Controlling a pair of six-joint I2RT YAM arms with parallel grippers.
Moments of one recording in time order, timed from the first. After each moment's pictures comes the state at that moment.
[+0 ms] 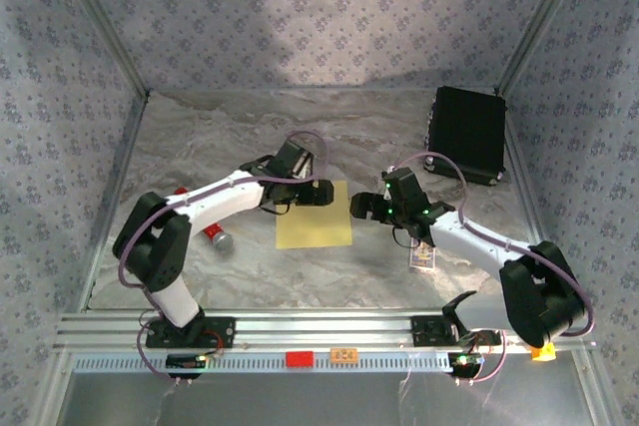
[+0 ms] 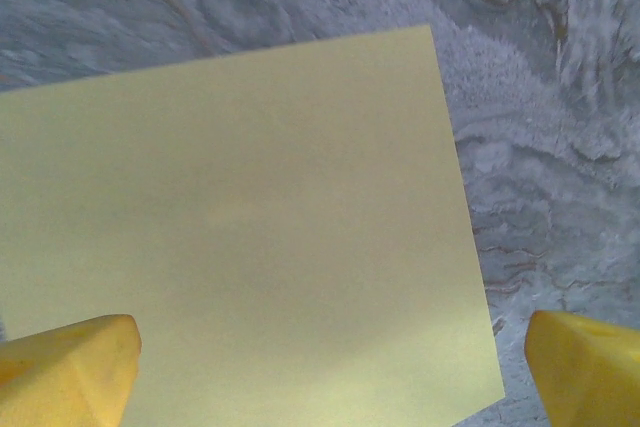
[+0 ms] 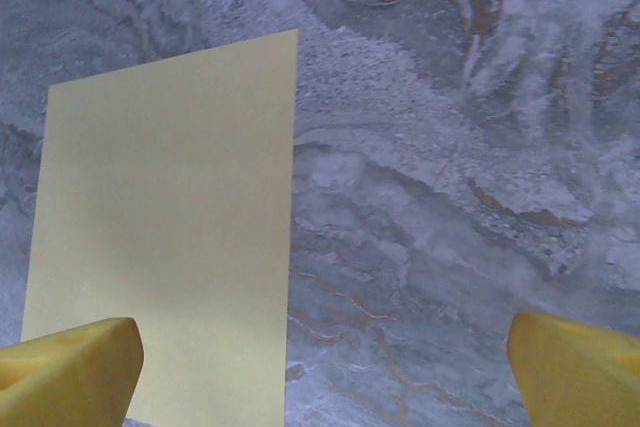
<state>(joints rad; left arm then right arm) -0.72 1.70 1.17 -0.48 0.06 -0.59 0.52 1.29 0.64 -0.17 -0.06 0.60</state>
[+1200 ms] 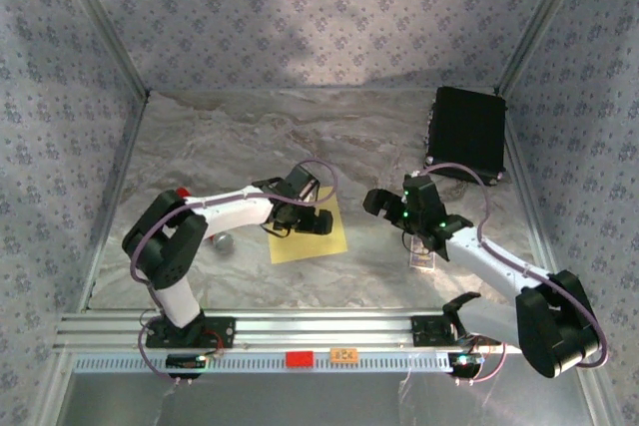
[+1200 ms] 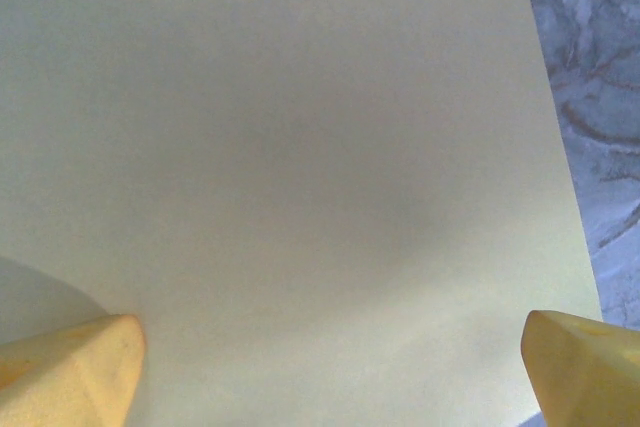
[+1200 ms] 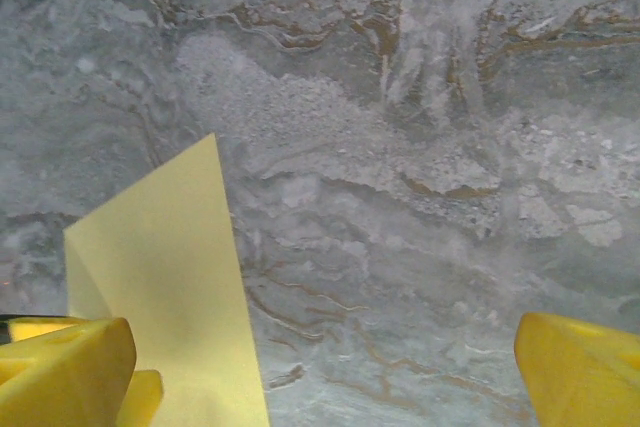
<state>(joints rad) -0.79 1.72 1.02 -0.47 0.09 -0.60 0.44 1.13 0.52 -0.12 -0.09 0.78</state>
